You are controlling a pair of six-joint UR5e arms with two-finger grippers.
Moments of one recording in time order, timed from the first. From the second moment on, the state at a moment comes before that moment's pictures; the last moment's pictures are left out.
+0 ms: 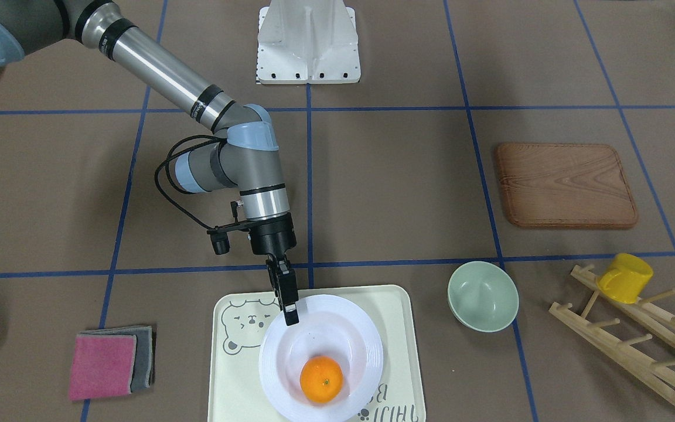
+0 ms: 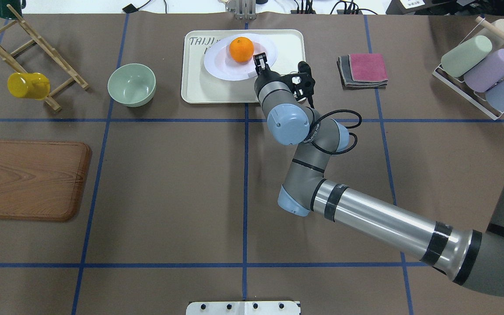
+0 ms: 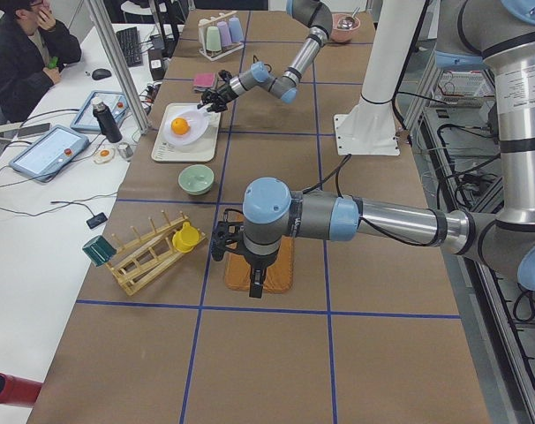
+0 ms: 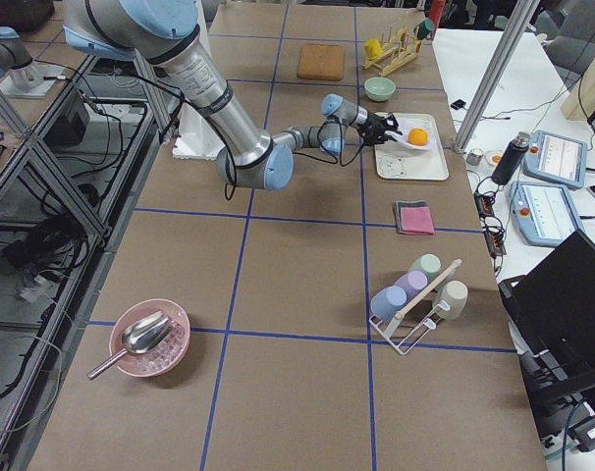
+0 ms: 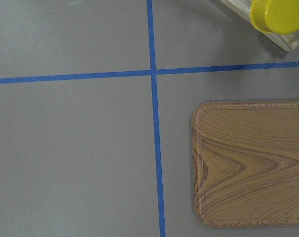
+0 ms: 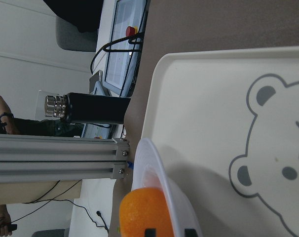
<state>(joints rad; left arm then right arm) -1.62 -1.37 -1.93 -1.51 -2.37 0.03 0.54 -0.72 1.03 -0.58 1.07 2.27</state>
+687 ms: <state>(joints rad) -1.62 -1.35 -1.94 -1.51 -2.37 0.04 0.68 -0.91 1.62 -1.21 1.52 1.65</state>
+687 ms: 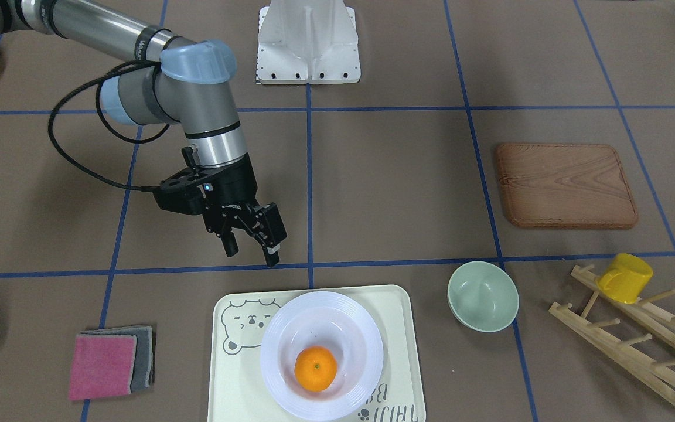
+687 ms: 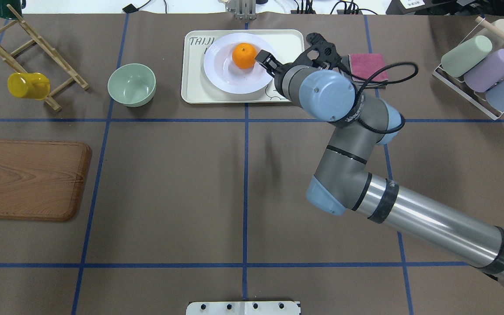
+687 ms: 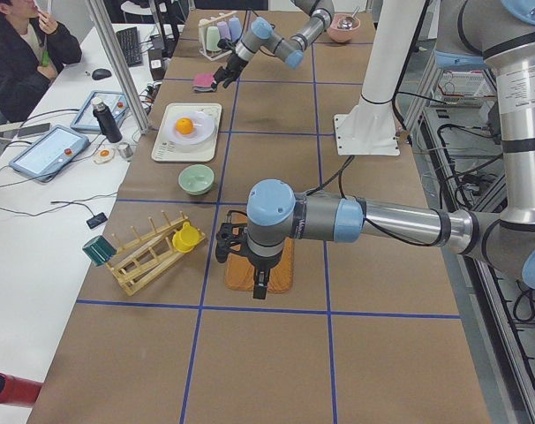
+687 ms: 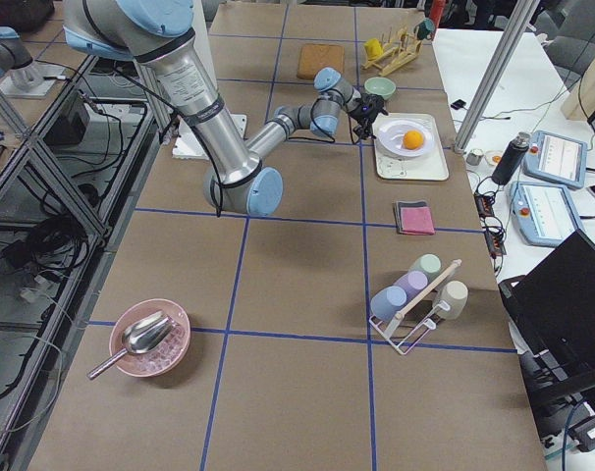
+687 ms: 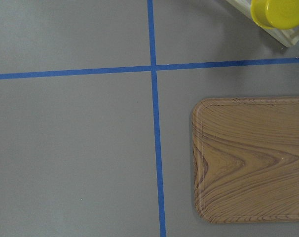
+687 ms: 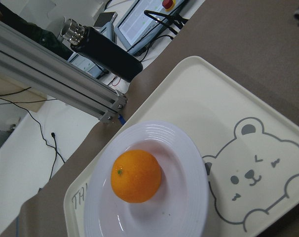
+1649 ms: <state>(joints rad) -1.62 -1.30 -1.94 -1.50 -2.34 0.05 1.28 -1.41 1.79 -1.45 2.13 0.37</state>
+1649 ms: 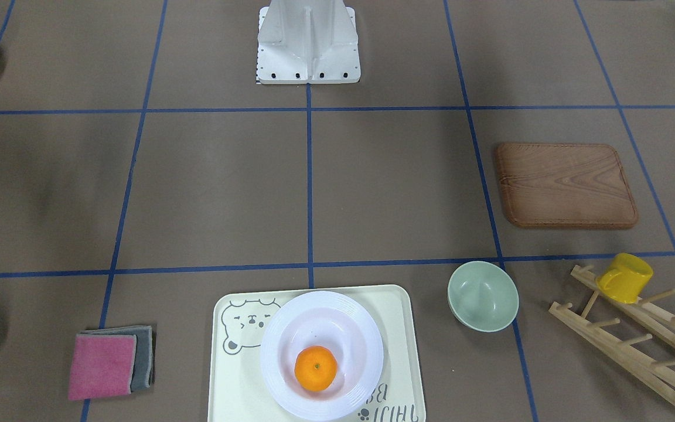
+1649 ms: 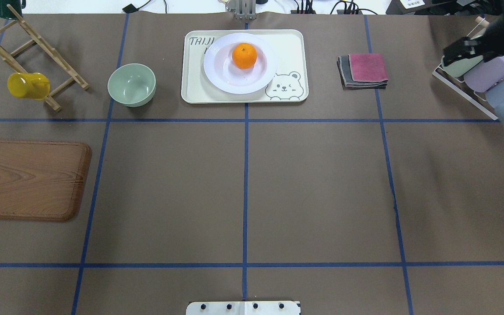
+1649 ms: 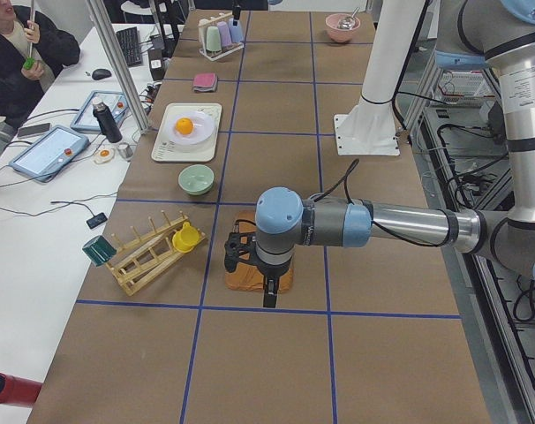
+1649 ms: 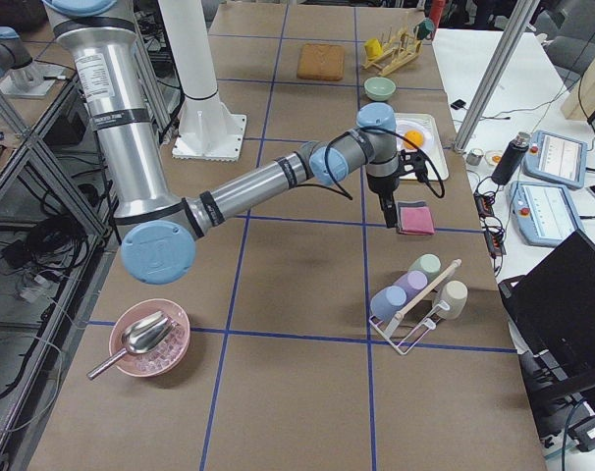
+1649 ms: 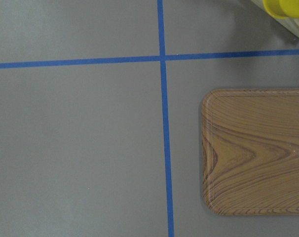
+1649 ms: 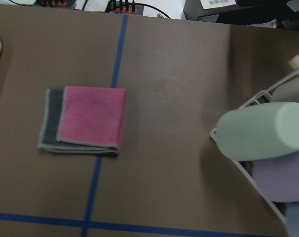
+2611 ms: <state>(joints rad) -1.62 -1.30 -1.94 -1.51 -2.34 0.05 1.51 -1.76 1.78 -1.46 2.33 -0.12</state>
